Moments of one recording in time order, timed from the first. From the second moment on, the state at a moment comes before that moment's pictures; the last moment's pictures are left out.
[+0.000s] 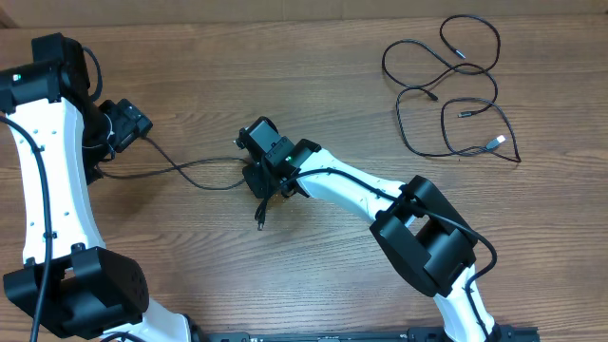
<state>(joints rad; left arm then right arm) 0.28 1.77 1.81 -1.48 -0.04 -0.57 0.82 2.18 1.57 -0.48 -0.09 0.26</state>
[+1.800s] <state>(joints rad) 0.28 1.77 1.81 -1.48 -0.04 -0.57 0.72 1.49 1.64 -0.81 0.08 0.44</state>
